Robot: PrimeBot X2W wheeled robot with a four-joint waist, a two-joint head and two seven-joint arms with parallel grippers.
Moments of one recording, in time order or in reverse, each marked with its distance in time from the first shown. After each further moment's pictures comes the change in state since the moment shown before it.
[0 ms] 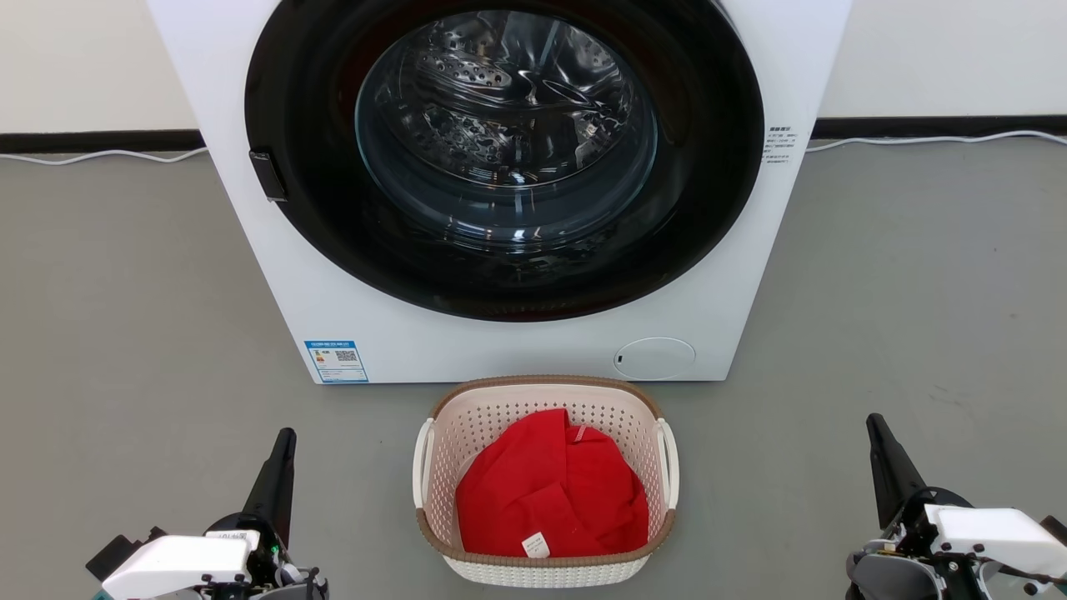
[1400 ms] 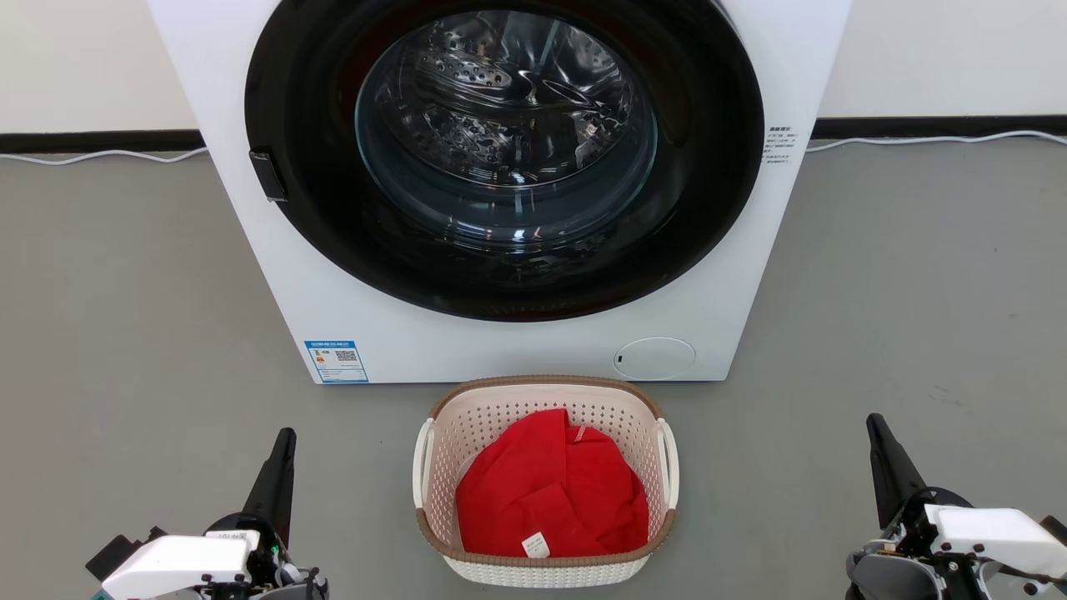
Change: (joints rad) left arm 0.000 0.000 0.000 0.000 0.000 0.000 0.000; right arm 0.000 0.000 0.000 0.000 0.000 0.000 0.000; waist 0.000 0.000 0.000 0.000
